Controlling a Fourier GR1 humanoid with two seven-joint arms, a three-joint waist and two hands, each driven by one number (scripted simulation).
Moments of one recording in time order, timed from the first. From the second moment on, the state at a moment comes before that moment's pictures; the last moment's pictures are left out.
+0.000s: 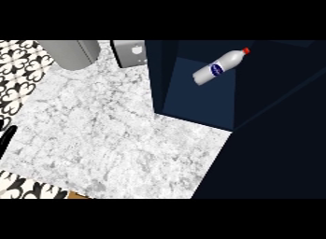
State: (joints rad) left arm 0.29 0.77 -0.11 -1.83 1.01 -0.27 -0.46; right arm 0.37 -0.49 0.58 -2.48 -0.03 0.63 0.06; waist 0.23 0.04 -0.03
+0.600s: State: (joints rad) left arm 0.27 0.78 -0.09 -1.82 1.02 -0.29 -0.46; right arm 0.38 -0.45 0.58 -2.45 -0.10 0.63 0.06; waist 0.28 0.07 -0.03
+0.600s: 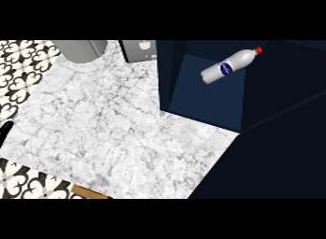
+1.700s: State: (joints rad) left arm 0.25 0.79 -0.08 -1.78 1.04 -0.32 -0.45; right arm -0.02 -0.27 0.50 -2.20 -0.15 0.54 0.34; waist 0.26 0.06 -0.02
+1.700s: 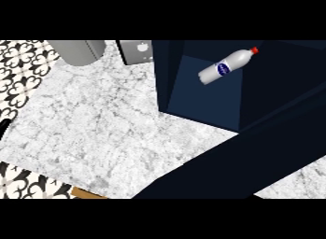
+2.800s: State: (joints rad) left arm 0.26 0.77 -0.06 -1.72 1.06 -0.35 -0.45; right arm -0.72 0.00 0.25 -1.48 -0.10 -0.01 0.51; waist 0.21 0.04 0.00
